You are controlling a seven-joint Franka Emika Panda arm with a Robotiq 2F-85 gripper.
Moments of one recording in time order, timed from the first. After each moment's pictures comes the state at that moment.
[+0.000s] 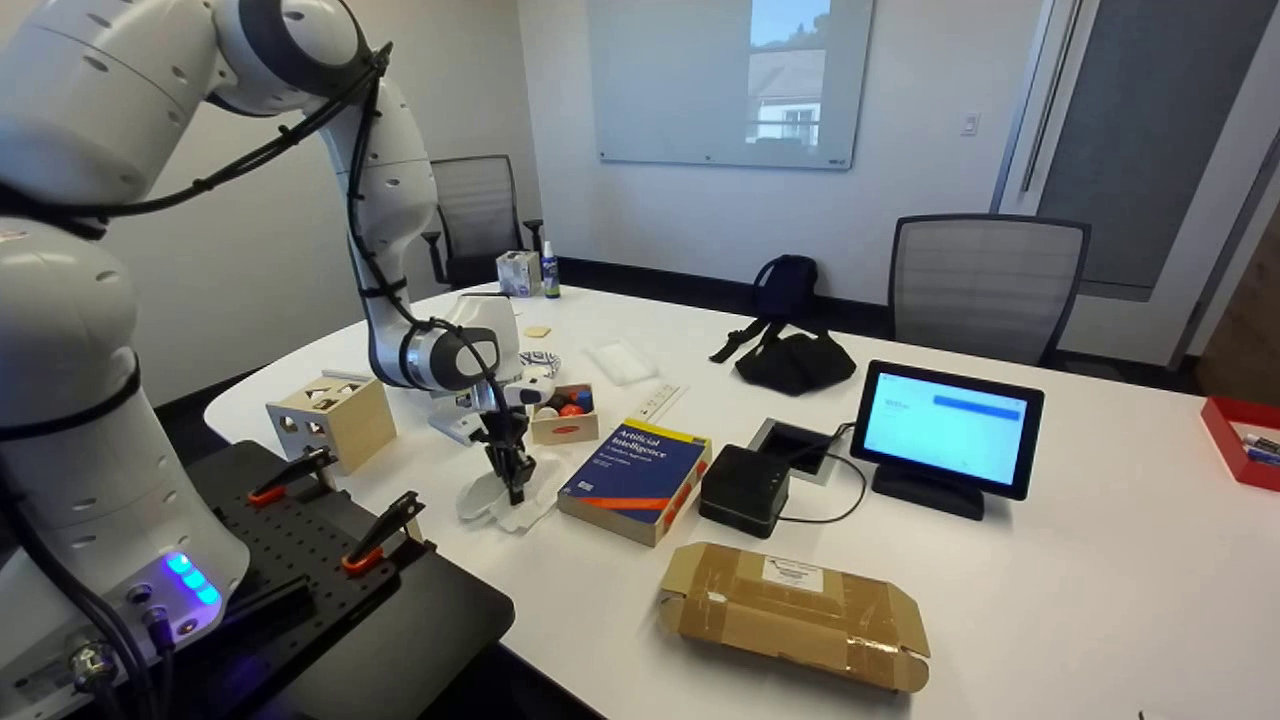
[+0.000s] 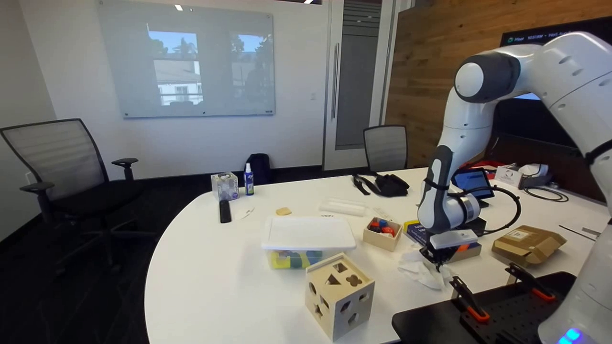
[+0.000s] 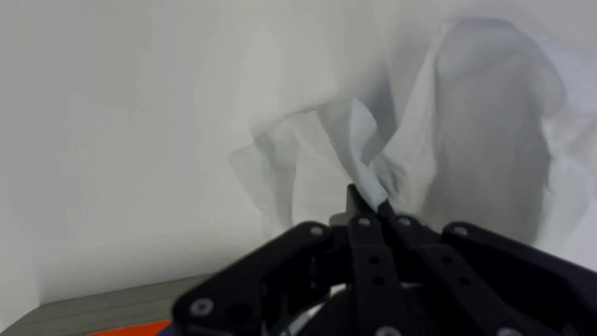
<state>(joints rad) 0.17 0.79 -0.25 -2.37 -0.03 3.02 0.26</state>
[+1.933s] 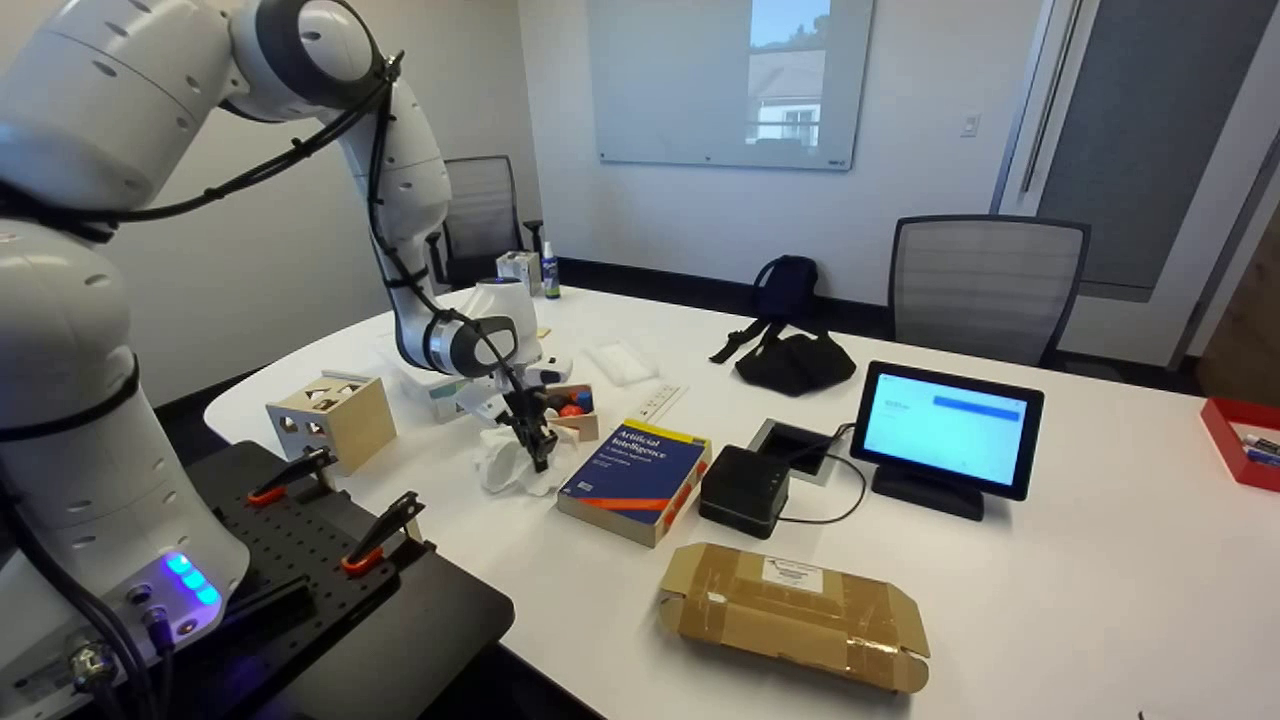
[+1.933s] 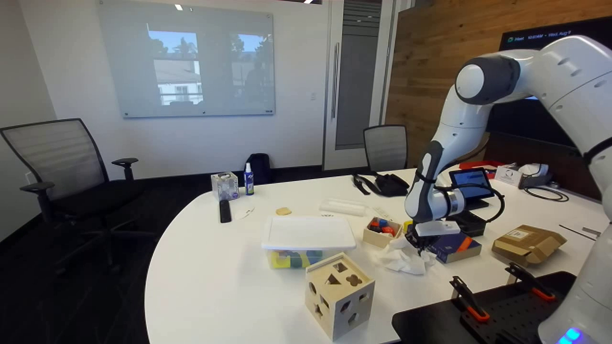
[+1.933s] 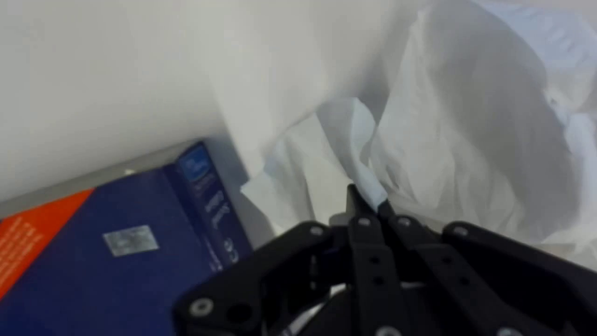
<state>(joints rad) 0.11 0.82 -0.19 -2.24 0.06 3.04 0.21</state>
